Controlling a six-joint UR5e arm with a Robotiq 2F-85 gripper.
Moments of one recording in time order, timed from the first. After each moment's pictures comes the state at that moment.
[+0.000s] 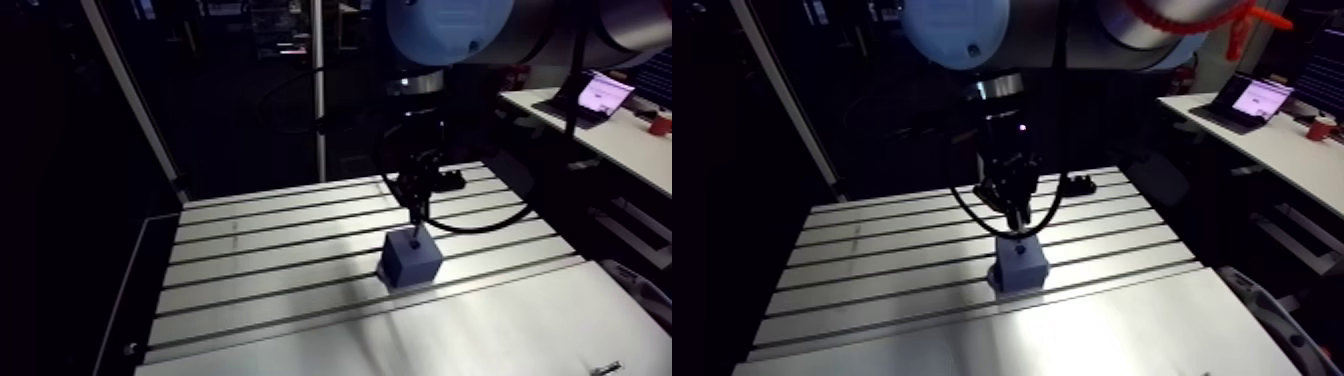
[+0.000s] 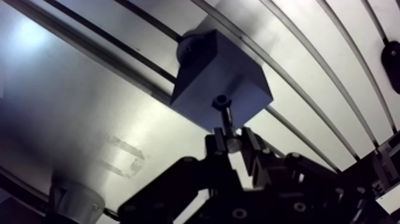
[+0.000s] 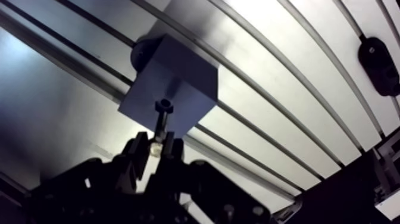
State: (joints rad) arm -0.25 -1.33 1.82 -1.81 -1.78 -2.47
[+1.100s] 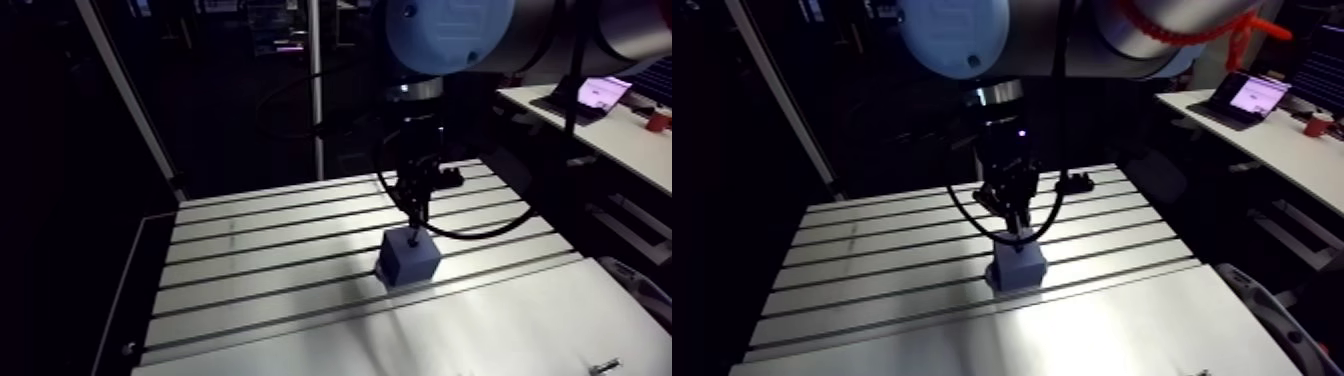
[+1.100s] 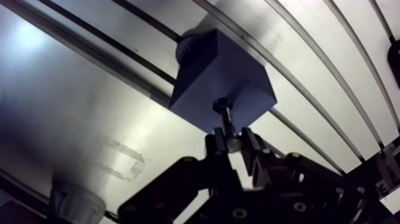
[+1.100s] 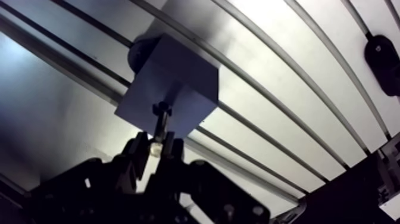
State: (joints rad) arm -0.26 -1.32 1.83 -1.83 -1.77 -2.47
